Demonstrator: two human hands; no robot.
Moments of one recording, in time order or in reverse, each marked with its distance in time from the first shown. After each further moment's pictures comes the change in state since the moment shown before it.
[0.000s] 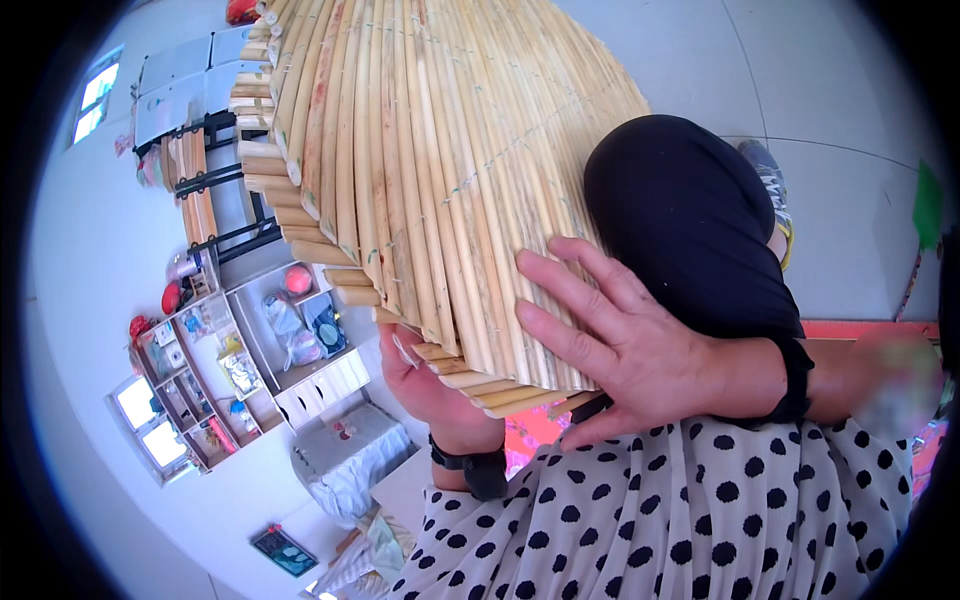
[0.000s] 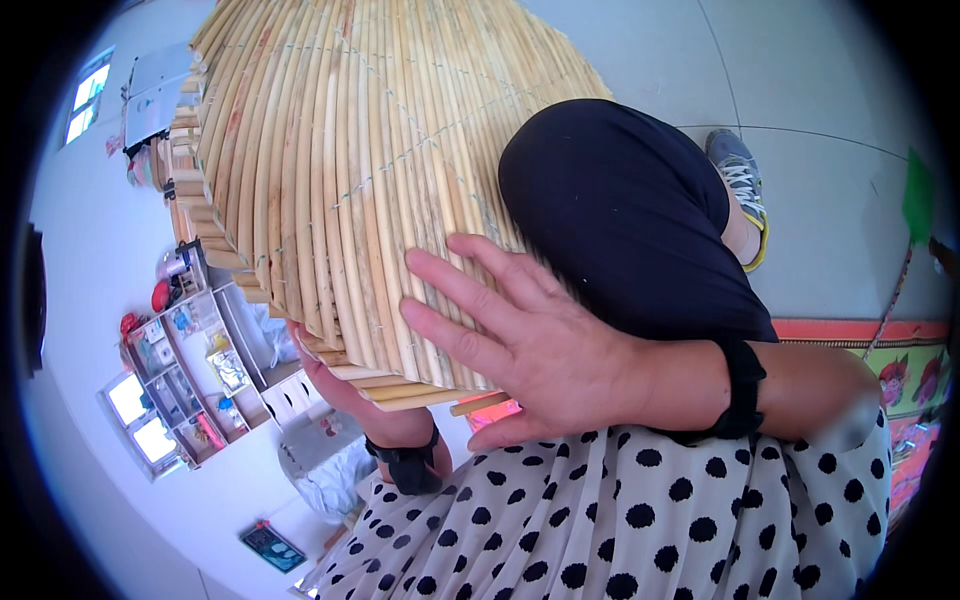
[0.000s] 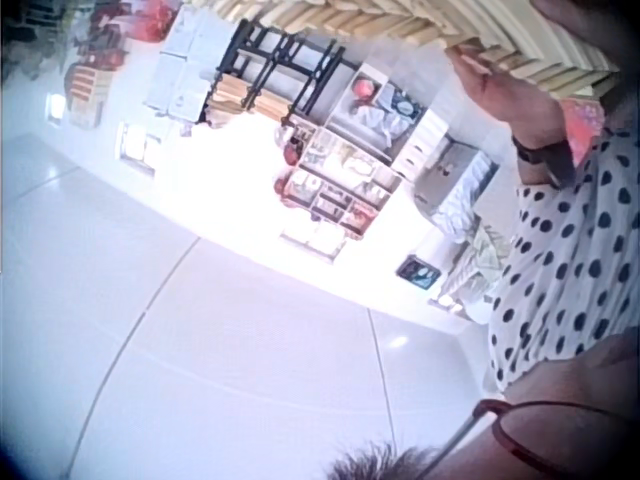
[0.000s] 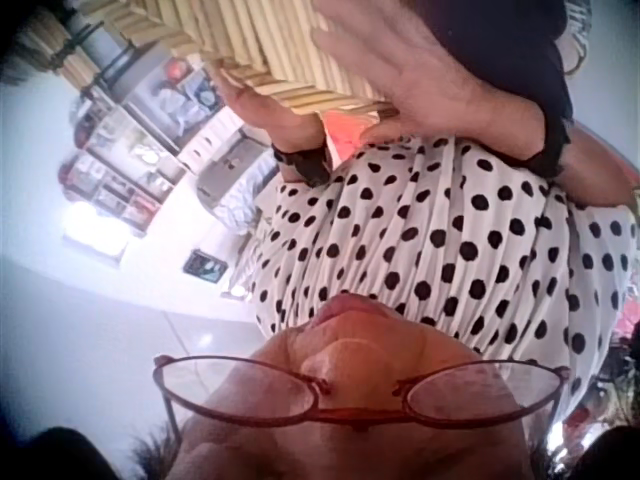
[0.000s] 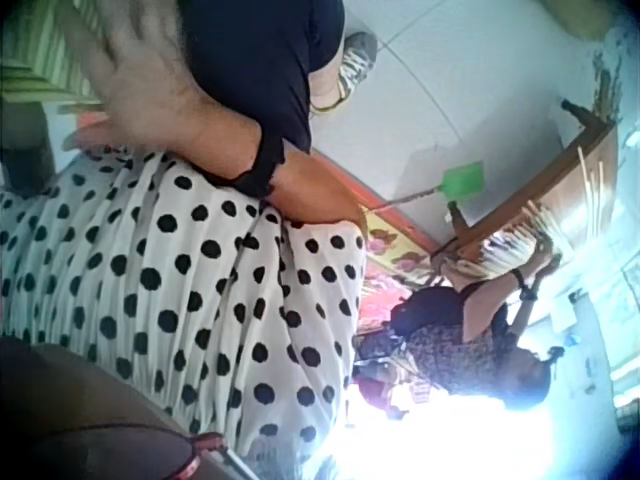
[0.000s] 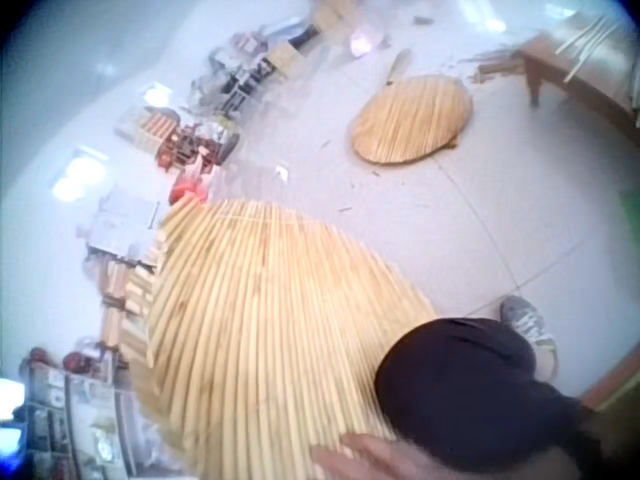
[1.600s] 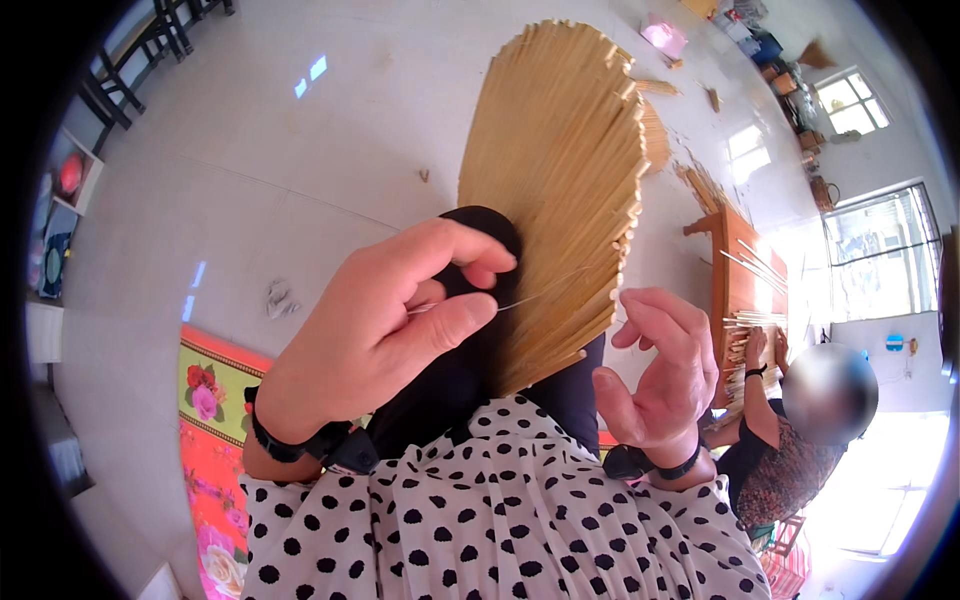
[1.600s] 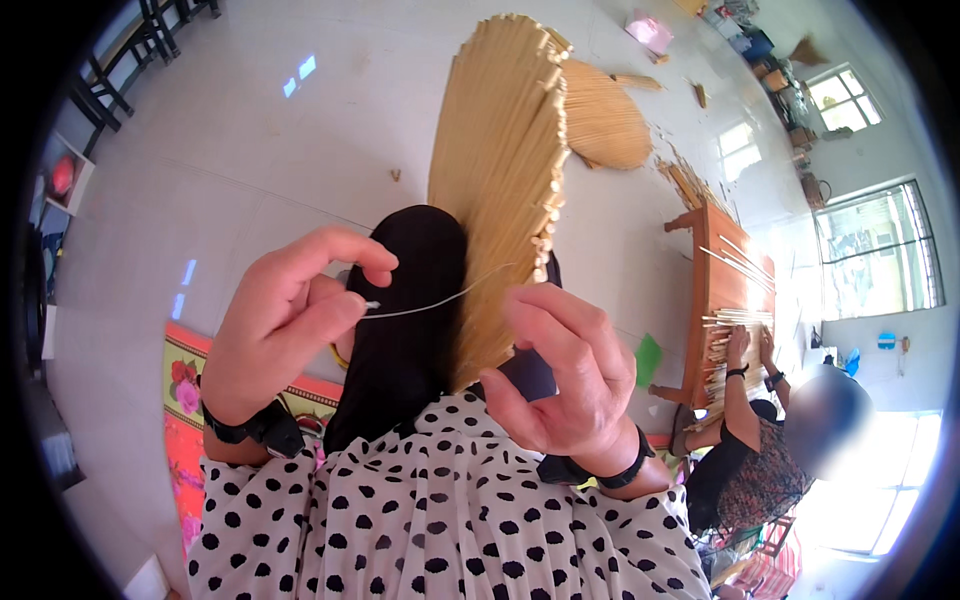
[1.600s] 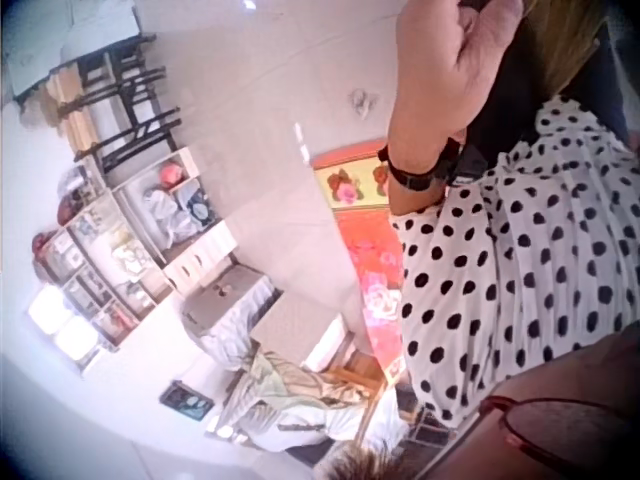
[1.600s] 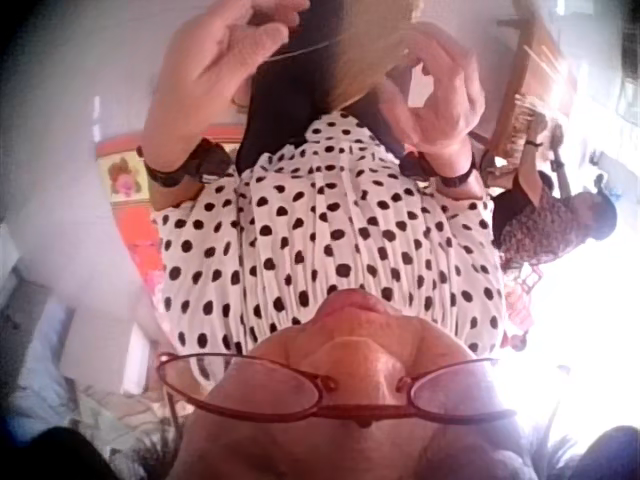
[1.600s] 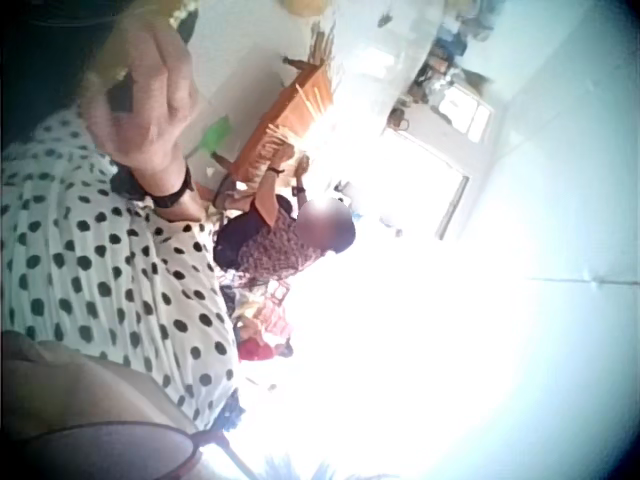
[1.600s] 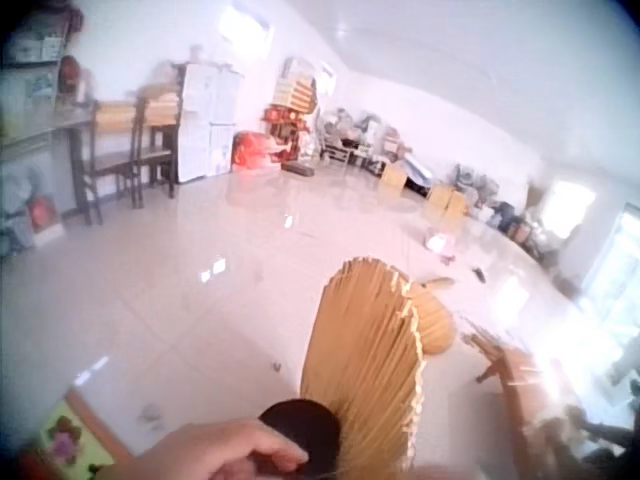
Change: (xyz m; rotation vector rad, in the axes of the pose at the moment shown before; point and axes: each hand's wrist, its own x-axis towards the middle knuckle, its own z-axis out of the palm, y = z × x) left_hand -0.028 0.086 -0.052 0.525 -0.371 0.103; right_hand 0.048 -0.138 0.008 -0.847 0.067 -0.164
